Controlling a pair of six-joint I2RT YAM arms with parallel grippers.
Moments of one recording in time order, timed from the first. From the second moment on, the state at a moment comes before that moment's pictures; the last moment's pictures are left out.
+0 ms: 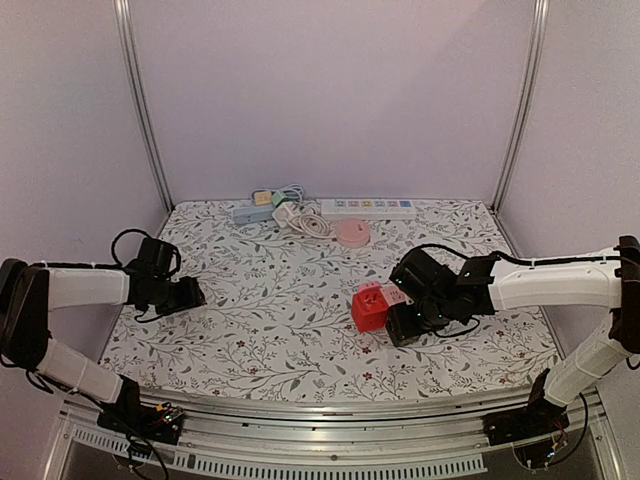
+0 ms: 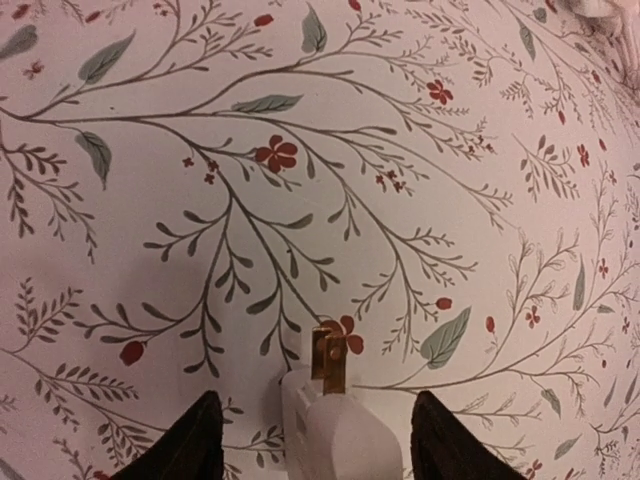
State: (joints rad) left arm -0.19 1.37 0.57 -0.17 -0.01 -0.45; right arm 0.97 1.50 0.94 -0.56 0.25 0.59
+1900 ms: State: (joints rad) left arm -0.75 1.58 1.14 -0.30 0.77 -0.29; right arm 1.11 1.40 1.01 -0.39 0.35 0.46
